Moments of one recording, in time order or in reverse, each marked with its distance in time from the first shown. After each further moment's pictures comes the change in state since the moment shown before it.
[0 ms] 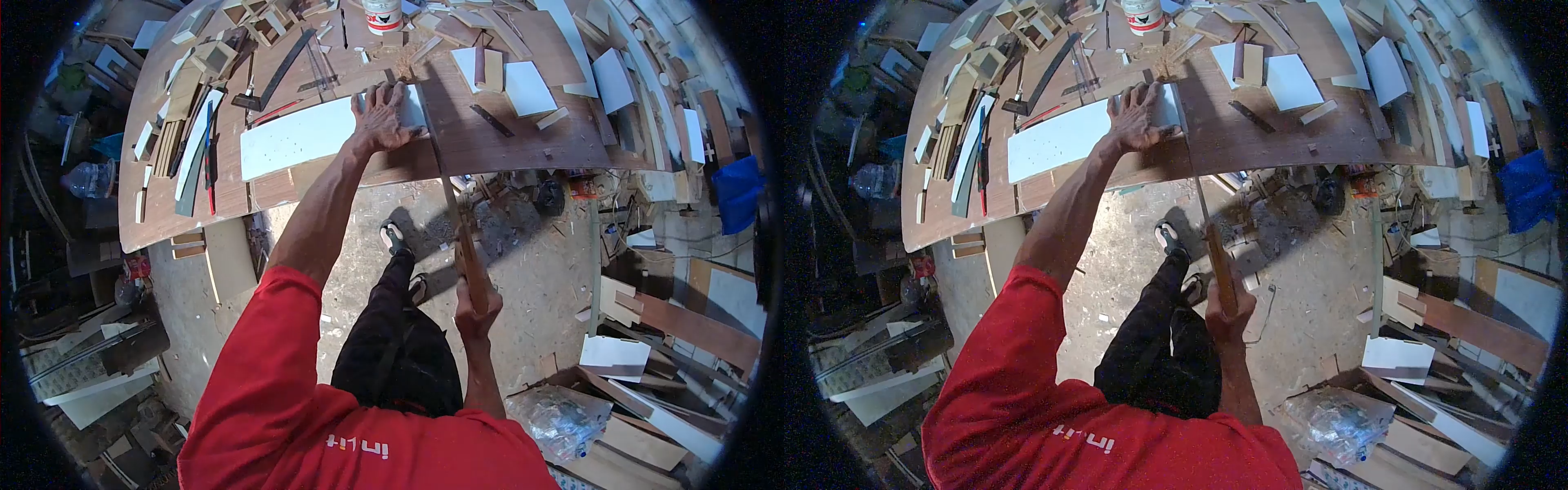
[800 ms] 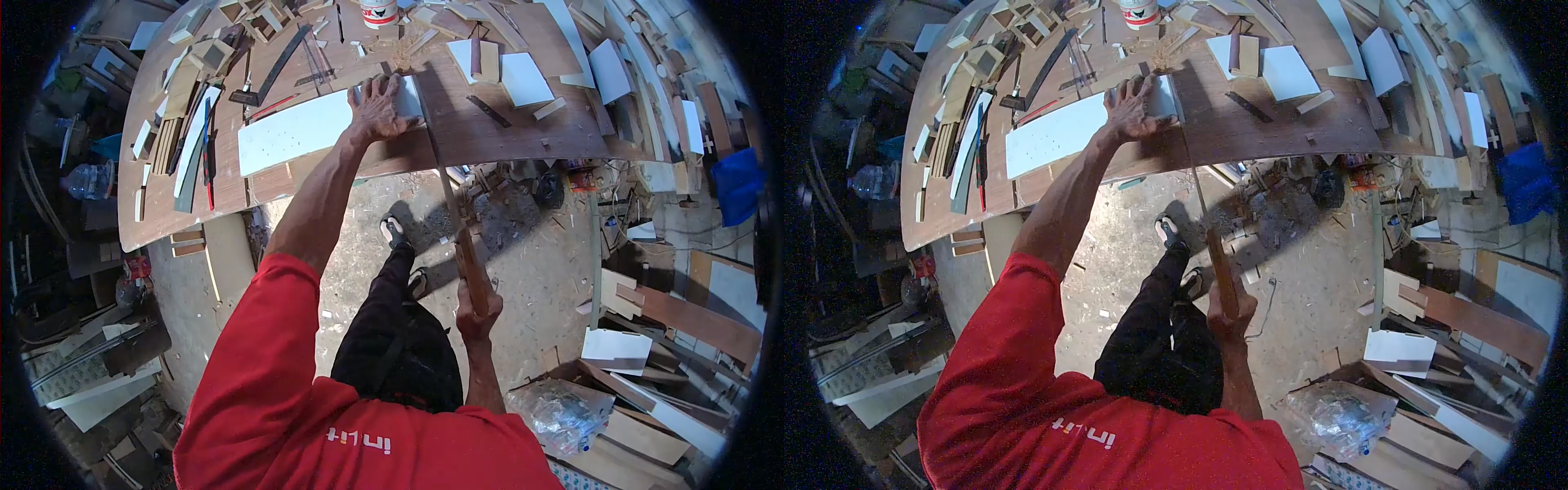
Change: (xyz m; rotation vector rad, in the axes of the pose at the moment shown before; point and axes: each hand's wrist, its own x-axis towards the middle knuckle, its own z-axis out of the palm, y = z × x) left_hand 0.000 0.003 -0.004 -0.021 0.039 0.006; right_hand -0.018 0.005 -0.006 0.010 -0.020 0.108
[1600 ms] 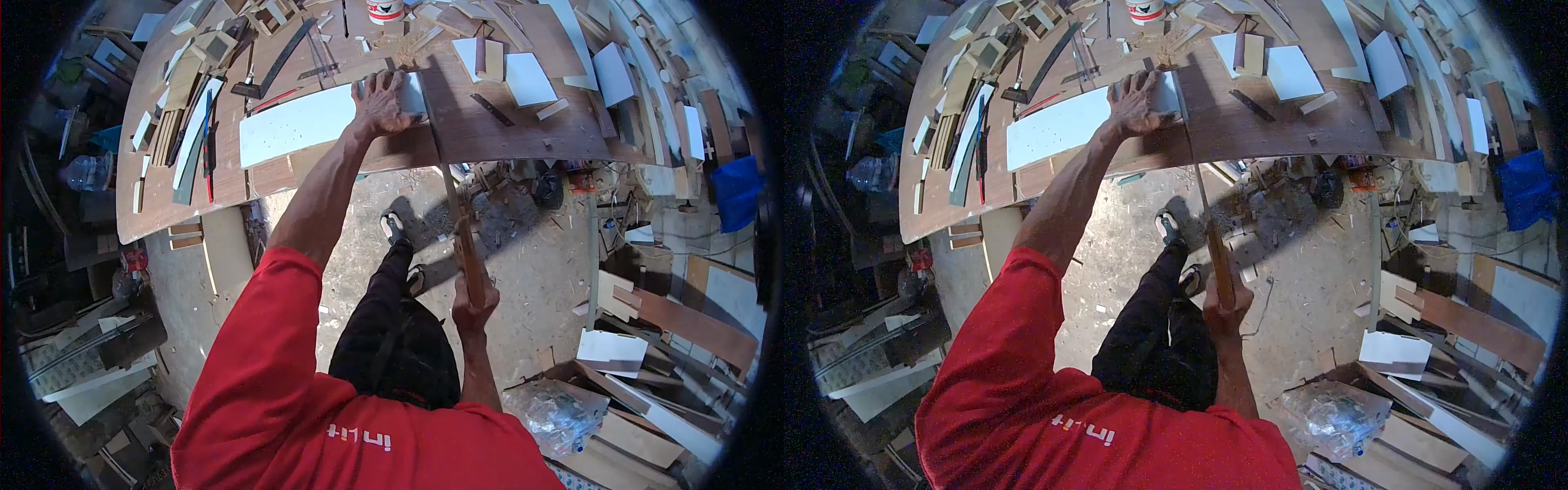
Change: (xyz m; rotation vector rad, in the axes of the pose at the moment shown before) left_hand 0.001 -0.001 0.000 0.007 -0.036 -0.041; right_hand 0.009 -0.023 0.008 0.087 0.051 0.080
